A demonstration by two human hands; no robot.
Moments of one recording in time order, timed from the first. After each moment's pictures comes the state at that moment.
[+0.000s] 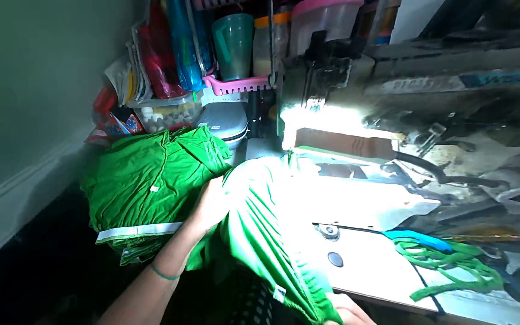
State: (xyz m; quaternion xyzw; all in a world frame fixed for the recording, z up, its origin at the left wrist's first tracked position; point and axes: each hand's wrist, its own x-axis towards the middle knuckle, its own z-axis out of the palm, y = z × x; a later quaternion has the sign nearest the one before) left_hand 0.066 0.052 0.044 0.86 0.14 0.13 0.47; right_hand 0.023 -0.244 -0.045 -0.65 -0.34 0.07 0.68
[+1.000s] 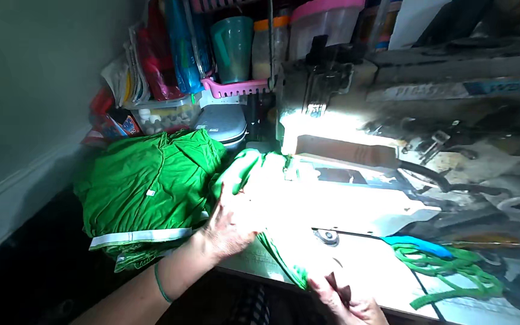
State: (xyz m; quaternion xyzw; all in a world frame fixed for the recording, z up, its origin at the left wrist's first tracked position) left_hand 0.073 0.037 0.023 0.91 -0.24 0.35 -0.04; right_hand 0.058 -0.220 -0.027 -0.67 -0.30 0.09 0.68
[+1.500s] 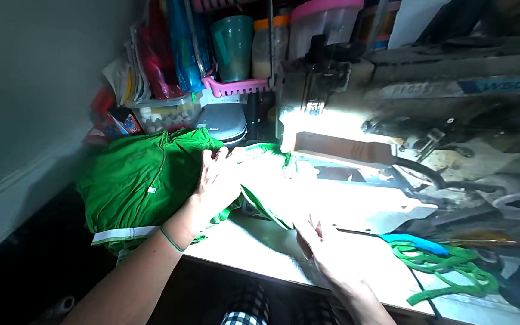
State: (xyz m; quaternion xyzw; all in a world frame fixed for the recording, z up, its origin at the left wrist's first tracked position) left_hand 0.116 0.062 0.061 0.97 -0.04 0.21 -0.11; right_hand 0.126 -0.178 -0.039 -0.76 -0.22 0.05 0.61
